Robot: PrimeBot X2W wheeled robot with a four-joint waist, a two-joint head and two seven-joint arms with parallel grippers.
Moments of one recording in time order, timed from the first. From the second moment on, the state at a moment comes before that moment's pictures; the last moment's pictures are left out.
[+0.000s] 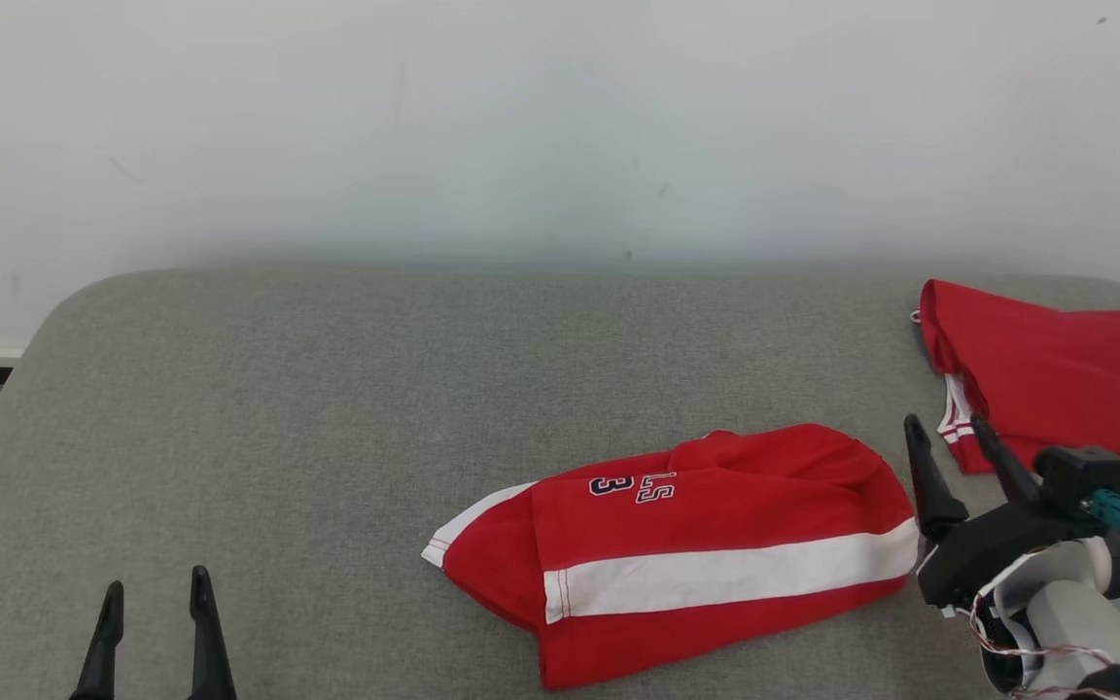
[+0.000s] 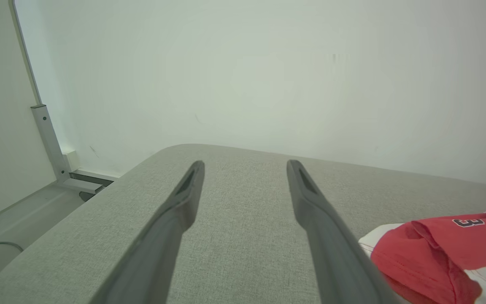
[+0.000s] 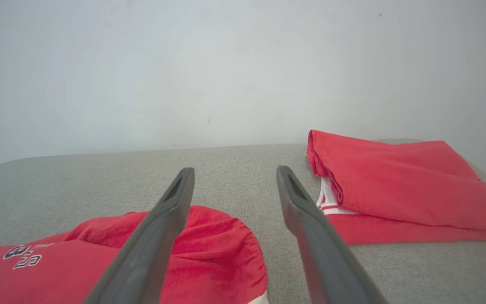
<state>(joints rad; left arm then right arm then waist) 0.07 0.06 0.13 0.09 -0.17 -0.07 -0.26 -0.44 -0.35 0.22 0.78 0.49 0.13 -0.26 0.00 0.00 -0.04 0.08</state>
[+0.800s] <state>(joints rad) 0.06 0.09 0.06 0.12 -0.10 -0.07 -0.26 0.00 -0.08 -0.01 0.17 0.20 0.13 -0.21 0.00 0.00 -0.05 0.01</state>
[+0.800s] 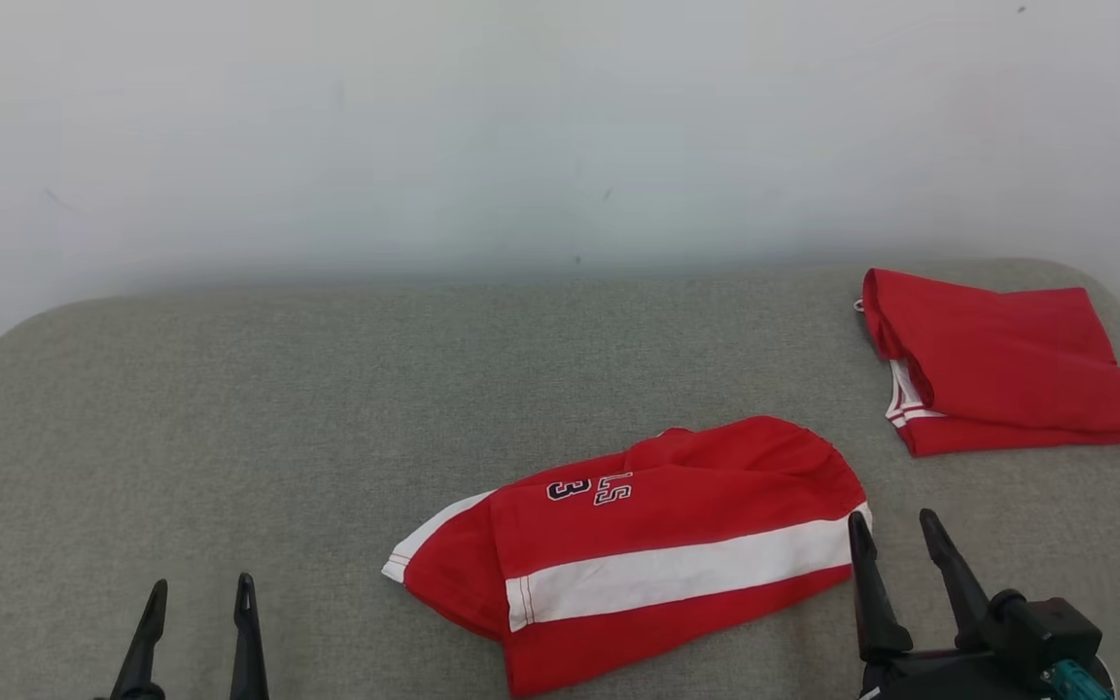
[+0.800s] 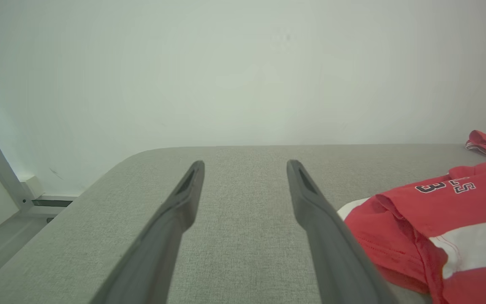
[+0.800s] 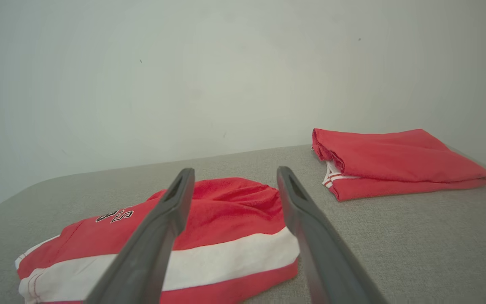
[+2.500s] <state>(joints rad) 0.10 0.11 0.05 0.01 -0.17 -0.03 -0.11 0.03 -0.05 -0.04 0.16 0.17 0.13 -0.15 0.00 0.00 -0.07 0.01</state>
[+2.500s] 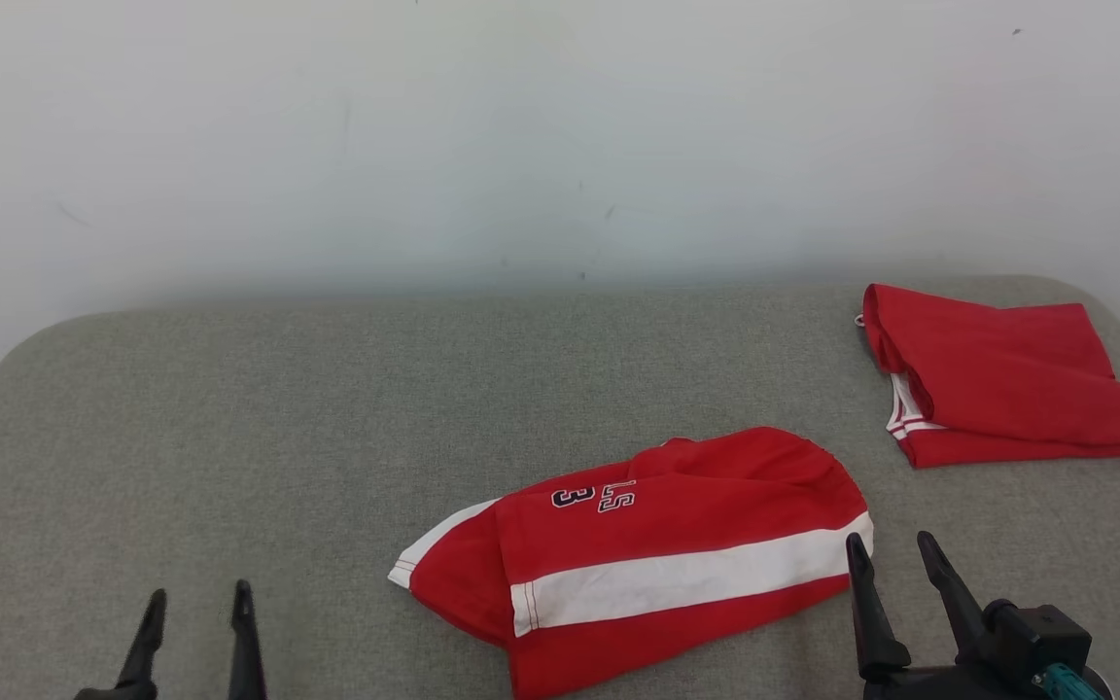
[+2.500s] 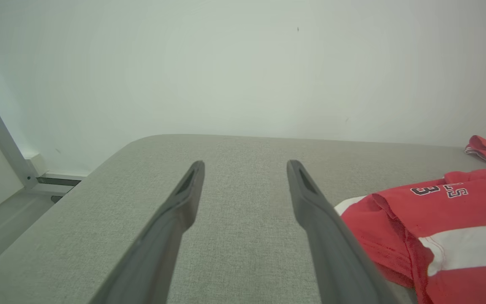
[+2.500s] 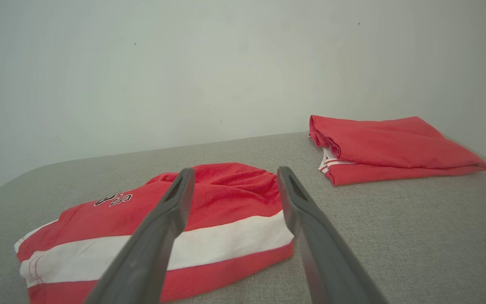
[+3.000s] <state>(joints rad) 0.00 0.07 -0.23 0.21 -0.21 -0.11 -0.14 0.02 -0.05 -0.04 0.17 0.16 0.13 -0.14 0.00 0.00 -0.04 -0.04</state>
